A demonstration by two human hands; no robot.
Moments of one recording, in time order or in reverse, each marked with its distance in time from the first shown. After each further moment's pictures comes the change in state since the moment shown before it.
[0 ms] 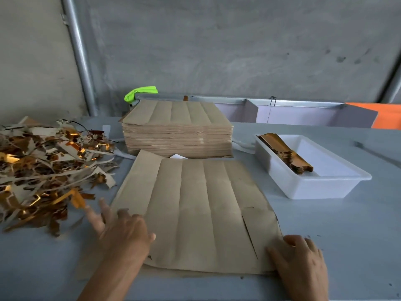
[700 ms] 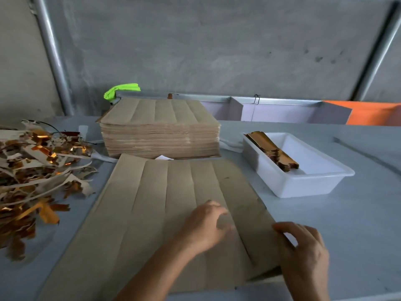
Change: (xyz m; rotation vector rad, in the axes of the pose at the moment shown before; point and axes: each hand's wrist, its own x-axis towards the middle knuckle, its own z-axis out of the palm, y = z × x) left_hand 0.008 0.128 -0.016 -0.763 0.077 0.868; right_hand 0.002 -0.028 -0.016 0.251 0.331 -0.218
